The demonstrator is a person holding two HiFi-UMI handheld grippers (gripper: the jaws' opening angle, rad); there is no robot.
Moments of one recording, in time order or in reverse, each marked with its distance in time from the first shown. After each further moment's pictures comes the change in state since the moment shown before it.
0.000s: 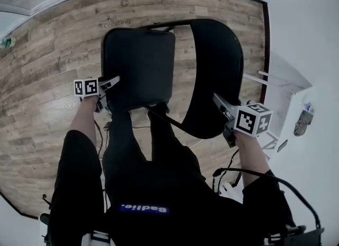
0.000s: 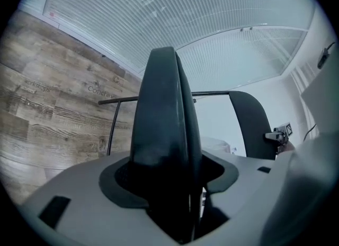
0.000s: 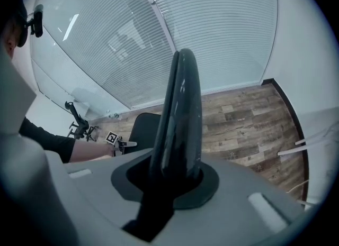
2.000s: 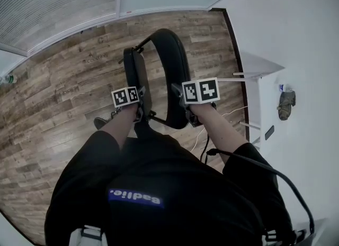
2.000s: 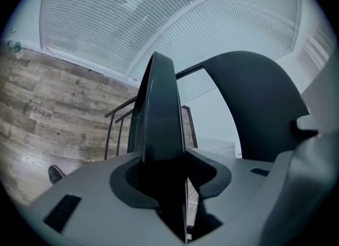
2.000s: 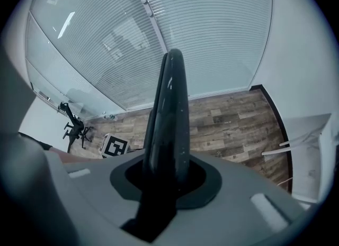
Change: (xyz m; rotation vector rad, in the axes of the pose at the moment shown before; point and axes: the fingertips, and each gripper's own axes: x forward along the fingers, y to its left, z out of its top) left arm 0.120 -0.326 -0.038 0.036 -0.055 0.238; right arm -0.134 -0.007 0.024 -0.001 0.014 -0.082
